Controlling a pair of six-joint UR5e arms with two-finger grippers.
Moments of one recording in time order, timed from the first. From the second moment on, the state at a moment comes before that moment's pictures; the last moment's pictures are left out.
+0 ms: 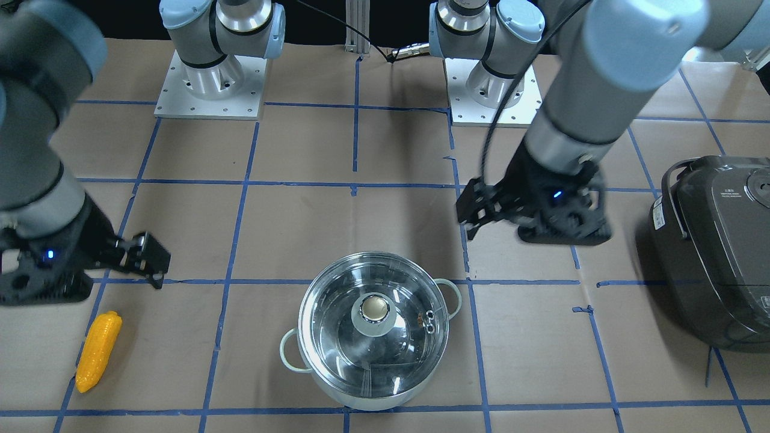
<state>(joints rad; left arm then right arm) -1.65 -1.89 -1.28 -1.47 1.54 -0.08 1.44 -1.21 1.42 -1.88 -1.54 -0.19</state>
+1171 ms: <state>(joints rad) -1.85 -2.19 -1.11 -1.40 1.51 -0.24 1.27 -0.91 1.48 -2.06 -1.54 -0.23</state>
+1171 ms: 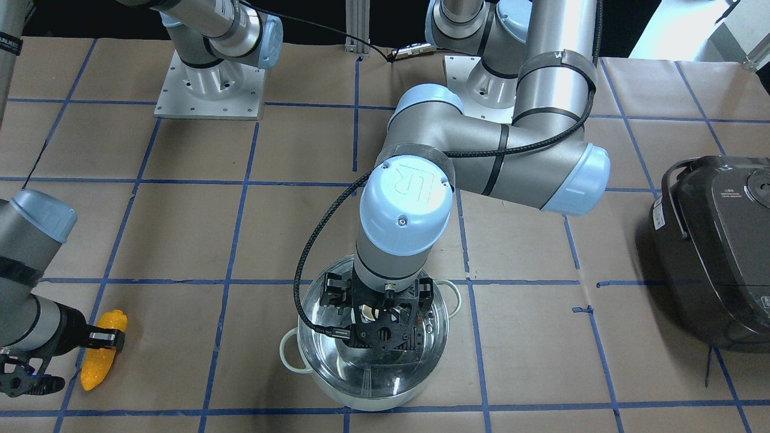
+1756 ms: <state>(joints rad) -1.85 -2.19 -1.12 -1.39 1.52 -0.24 1.29 -1.04 1.44 -1.92 -1.54 -0.22</state>
